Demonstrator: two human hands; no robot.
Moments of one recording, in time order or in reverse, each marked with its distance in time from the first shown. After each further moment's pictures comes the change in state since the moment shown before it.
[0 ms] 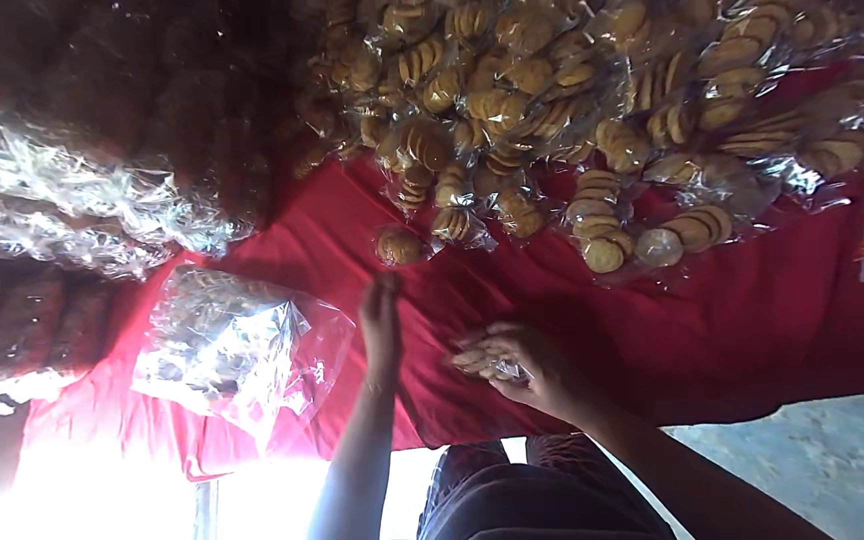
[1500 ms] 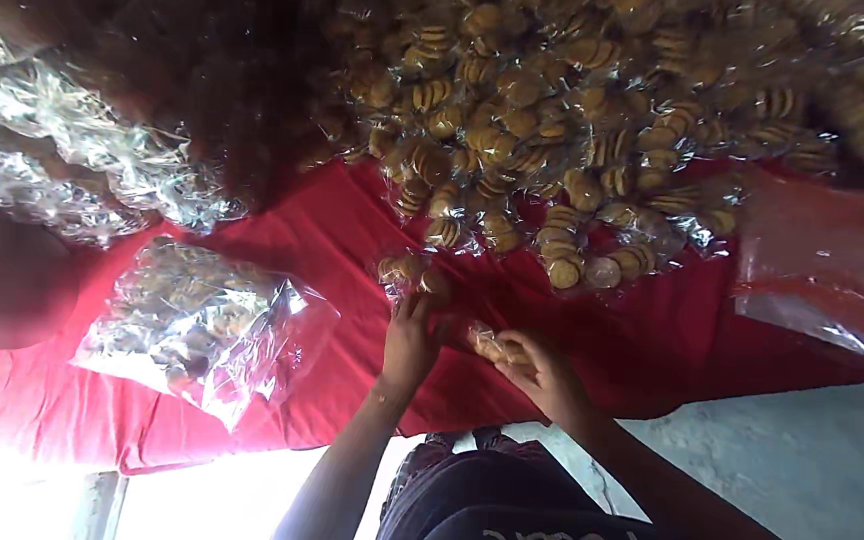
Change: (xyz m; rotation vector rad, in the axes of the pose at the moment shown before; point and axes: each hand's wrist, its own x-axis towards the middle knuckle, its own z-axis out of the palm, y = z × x) left_hand -0.055 0.021 0.026 0.471 -0.210 0.248; right_hand -0.006 -0.050 -0.053 -0.066 -0.053 0.357
